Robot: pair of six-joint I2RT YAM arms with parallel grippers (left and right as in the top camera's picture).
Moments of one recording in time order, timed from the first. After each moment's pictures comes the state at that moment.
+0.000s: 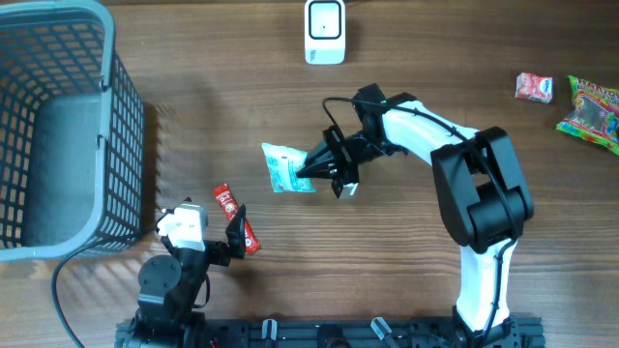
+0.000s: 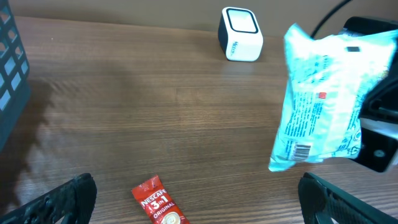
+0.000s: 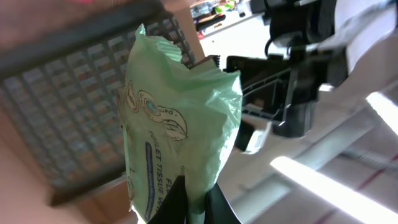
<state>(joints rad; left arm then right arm) -0.17 0.01 0.13 -0.42 0.06 -0.16 0.38 2.16 1.38 -0.89 -1.54 1.86</state>
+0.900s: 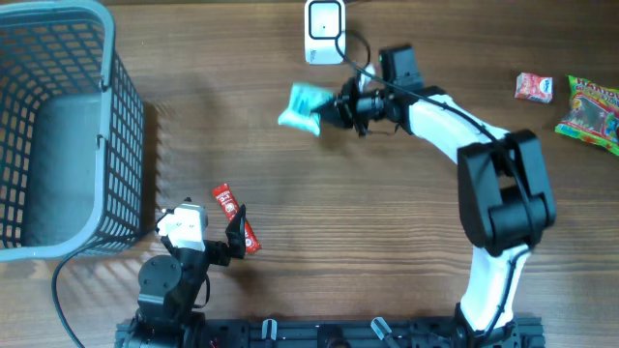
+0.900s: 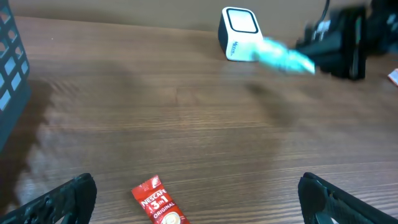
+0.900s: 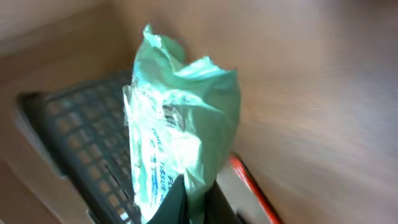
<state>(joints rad) -0.17 0.01 0.13 -0.42 0.06 -0.16 0.28 2.08 1.36 -0.08 -0.96 1.13</state>
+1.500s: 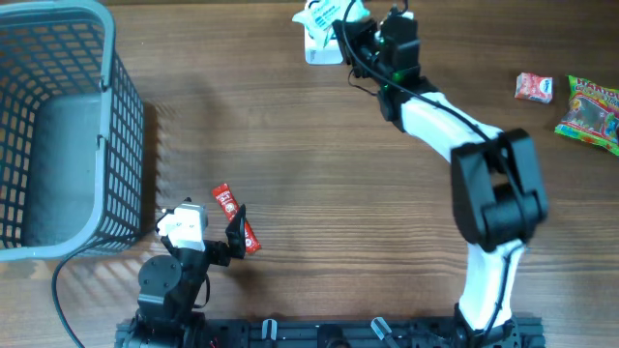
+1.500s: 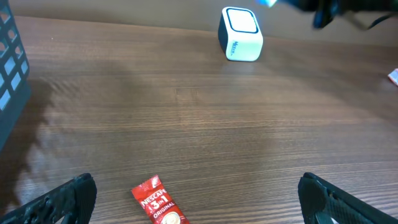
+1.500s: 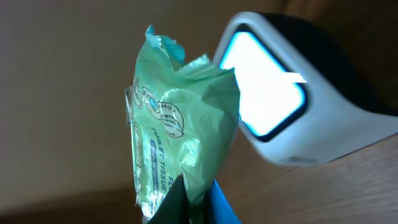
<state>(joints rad) -0.17 0.01 0.13 -0.42 0.06 -0.16 0.31 2.17 1.43 0.44 -0.25 1.39</state>
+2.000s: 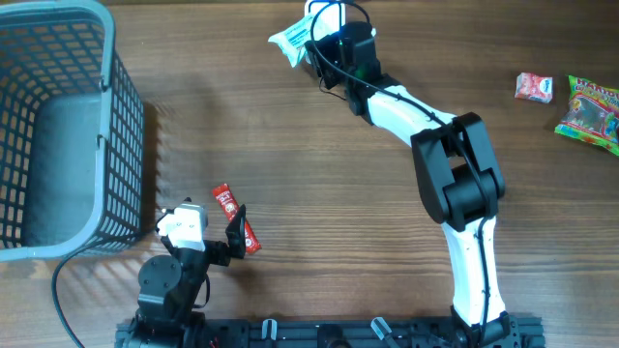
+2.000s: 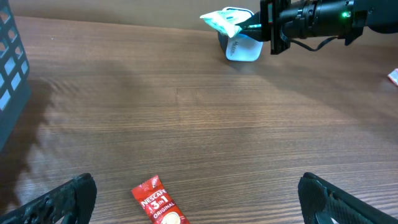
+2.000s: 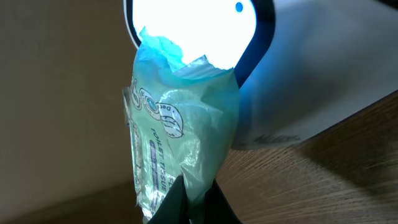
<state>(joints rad) -0.17 0.01 0.13 -0.42 0.06 -0.16 0.39 2.36 1.64 0.26 -0.22 1.45</state>
